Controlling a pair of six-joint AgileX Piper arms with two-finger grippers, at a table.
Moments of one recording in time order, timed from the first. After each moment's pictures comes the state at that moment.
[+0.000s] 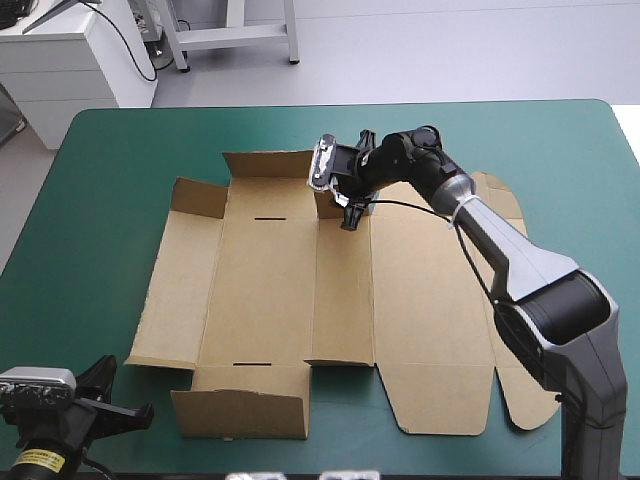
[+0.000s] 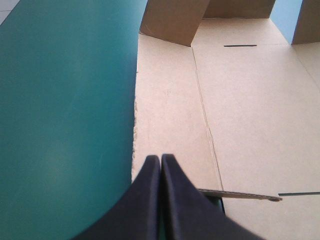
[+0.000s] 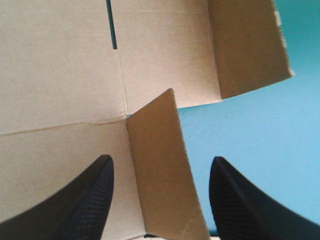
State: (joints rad) left arm 0.02 0.12 -0.41 -0.13 0.78 0.11; right arm 0.47 2.03 -1.89 0.27 0.82 -1.08
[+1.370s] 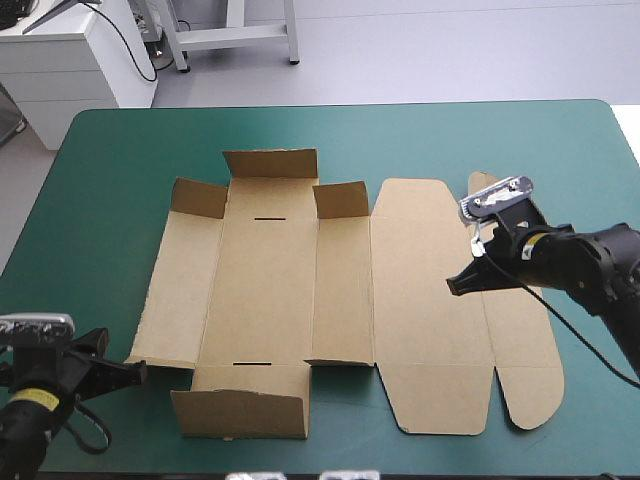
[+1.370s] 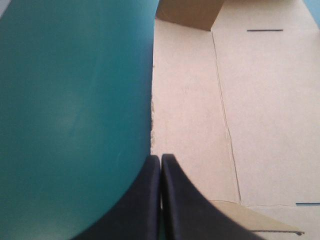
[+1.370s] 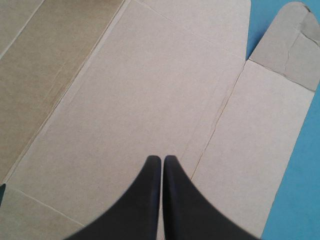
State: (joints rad) left arm 0.02 0.43 -0.58 -0.06 0.80 0.07; right arm 0.30 1.12 -1.12 0.05 0.95 -0.19
